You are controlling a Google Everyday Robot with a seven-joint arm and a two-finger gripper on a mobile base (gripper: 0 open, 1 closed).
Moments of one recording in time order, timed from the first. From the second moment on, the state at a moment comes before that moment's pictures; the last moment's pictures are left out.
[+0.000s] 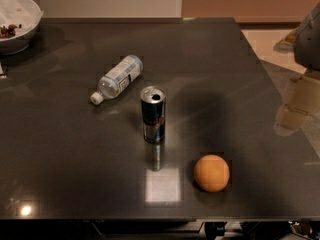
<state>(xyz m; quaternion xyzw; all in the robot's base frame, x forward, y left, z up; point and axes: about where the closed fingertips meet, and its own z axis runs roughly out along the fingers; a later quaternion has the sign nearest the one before) 0.438 -0.217 0.976 -0.60 0.78 -0.03 0.16</state>
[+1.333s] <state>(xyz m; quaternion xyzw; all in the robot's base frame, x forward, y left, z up) 0.477 -0.154 0.951 -0.61 0.75 0.06 0.24</state>
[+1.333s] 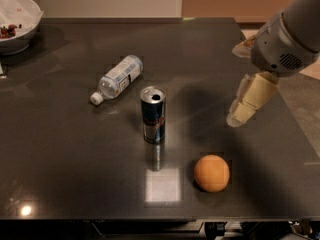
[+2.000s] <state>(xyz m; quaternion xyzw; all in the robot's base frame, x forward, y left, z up) 0.493 -0.058 0.927 -0.65 0.68 0.17 0.29</state>
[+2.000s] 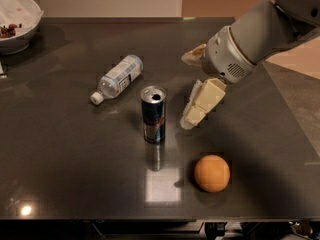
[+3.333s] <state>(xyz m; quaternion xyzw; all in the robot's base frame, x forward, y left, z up) 0.477 0.004 0.908 -0.69 0.62 0.24 0.29</state>
